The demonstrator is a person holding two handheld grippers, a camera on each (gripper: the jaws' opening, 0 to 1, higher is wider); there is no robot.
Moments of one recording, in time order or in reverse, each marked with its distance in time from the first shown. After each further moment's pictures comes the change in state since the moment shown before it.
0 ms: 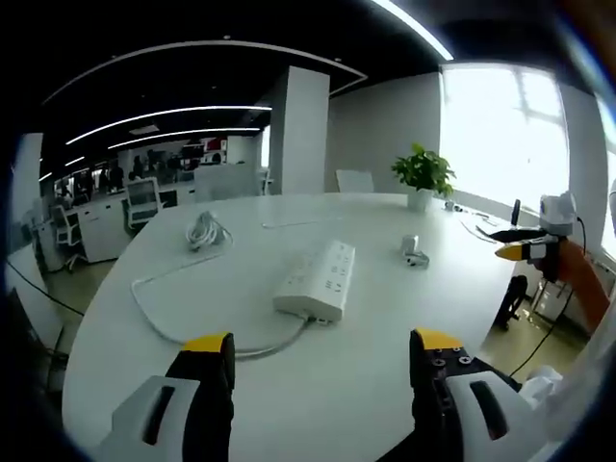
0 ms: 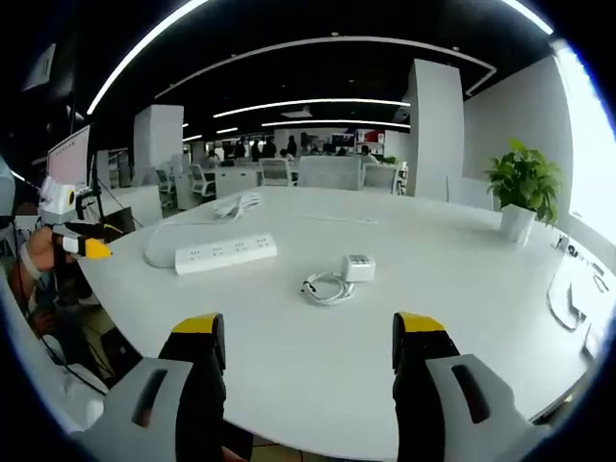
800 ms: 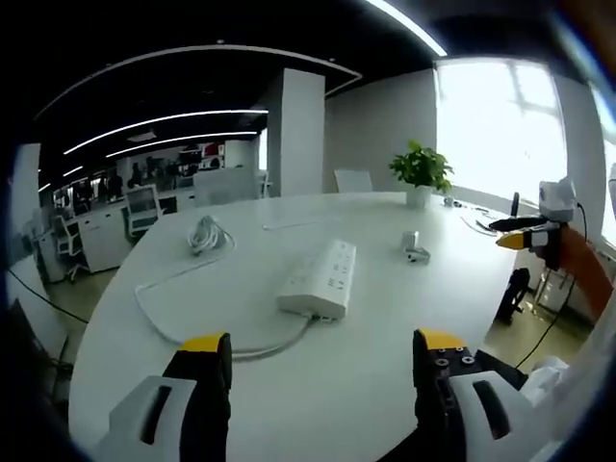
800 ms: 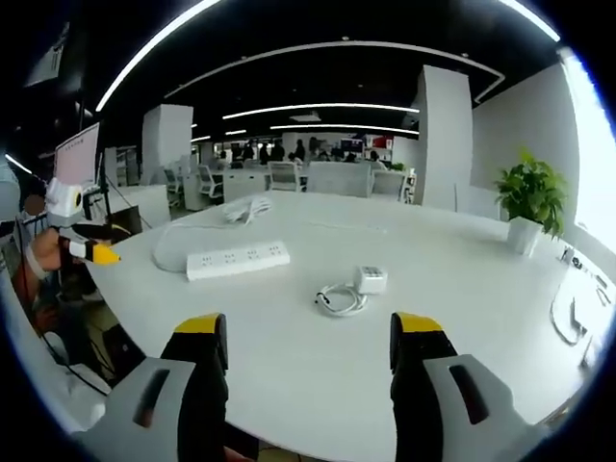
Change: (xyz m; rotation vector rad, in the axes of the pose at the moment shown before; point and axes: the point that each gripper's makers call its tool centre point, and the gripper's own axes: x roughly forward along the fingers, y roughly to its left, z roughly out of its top) left arm -0.003 0.001 0.002 0.053 -0.018 0.000; right arm -0.002 0.019 0.020 -0.046 -0.032 0.031
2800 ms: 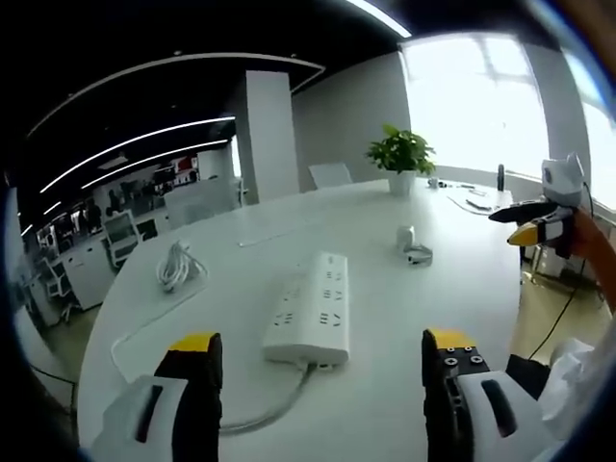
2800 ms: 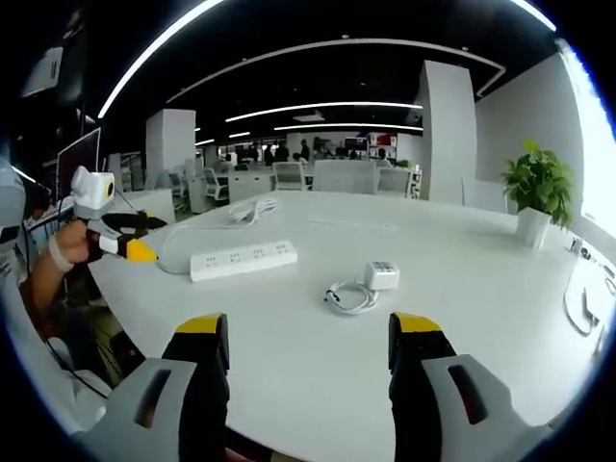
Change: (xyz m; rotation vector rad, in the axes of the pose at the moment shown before) left arm 0.075 -0.006 0.032 0.144 0.037 -0.053; right arm 0.017 0.001 -0.015 0.047 0.008 0.028
